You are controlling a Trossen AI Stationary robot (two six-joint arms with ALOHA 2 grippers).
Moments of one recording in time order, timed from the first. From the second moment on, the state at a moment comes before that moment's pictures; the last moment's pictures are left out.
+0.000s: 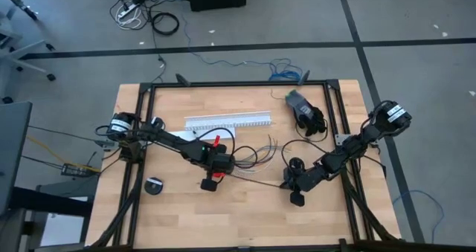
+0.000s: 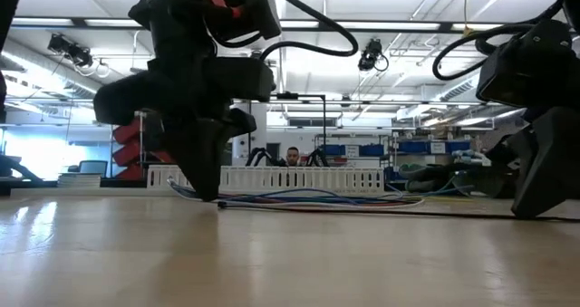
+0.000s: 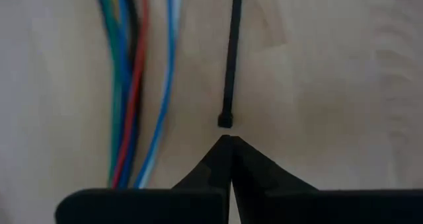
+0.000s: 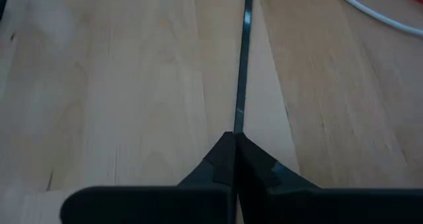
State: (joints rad) left arm -0.19 1.82 1.12 -0.57 -0.01 0.06; right arm 0.59 1.49 0.42 0.26 0.26 0.69
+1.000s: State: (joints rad) left arm -0.19 1.82 1.12 -0.51 0.05 0.07; right arm 0.59 1.49 0.42 0.25 0.27 0.68
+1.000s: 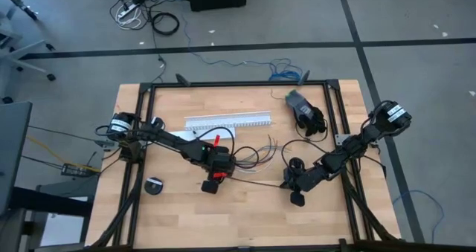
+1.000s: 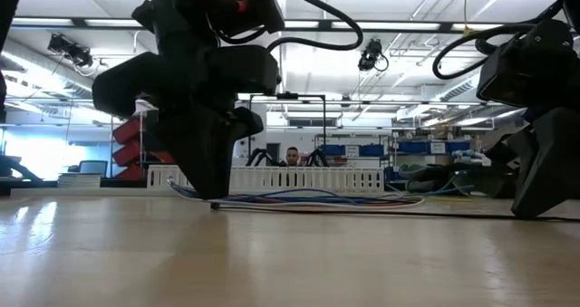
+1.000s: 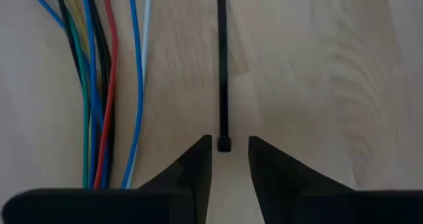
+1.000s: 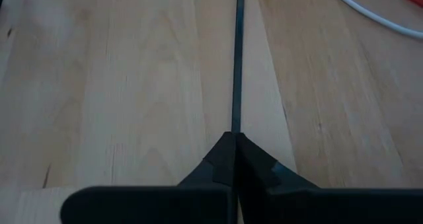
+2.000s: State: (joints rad) left arm -0.18 1.87 1.12 -0.51 0.05 0.08; right arm 0.59 1.49 0.42 0.24 0.28 0.67
